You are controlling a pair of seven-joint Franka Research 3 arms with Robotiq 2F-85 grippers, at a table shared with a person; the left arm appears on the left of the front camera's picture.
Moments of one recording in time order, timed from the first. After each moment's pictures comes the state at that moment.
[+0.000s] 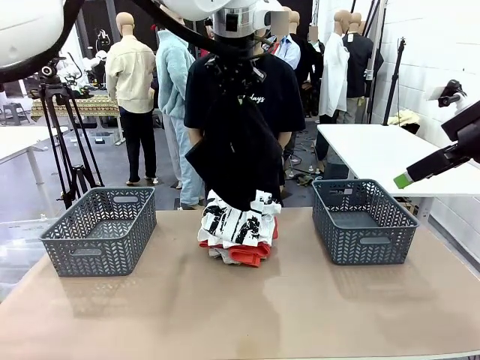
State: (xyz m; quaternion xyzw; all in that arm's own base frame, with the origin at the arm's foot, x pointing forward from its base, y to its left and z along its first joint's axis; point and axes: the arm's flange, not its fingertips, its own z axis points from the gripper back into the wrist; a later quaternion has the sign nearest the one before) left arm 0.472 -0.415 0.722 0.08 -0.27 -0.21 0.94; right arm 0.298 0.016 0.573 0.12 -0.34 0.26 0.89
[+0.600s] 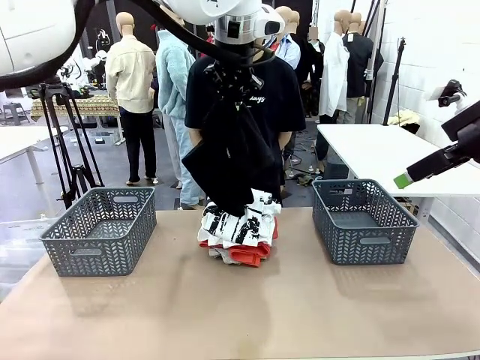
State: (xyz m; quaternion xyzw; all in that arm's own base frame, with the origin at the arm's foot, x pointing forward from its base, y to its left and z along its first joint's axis) left arm 0.480 -0.416 0.712 0.09 -0.25 -0.21 0.94; right arm 0.298 0.016 0.573 0.12 -0.34 0.26 0.89
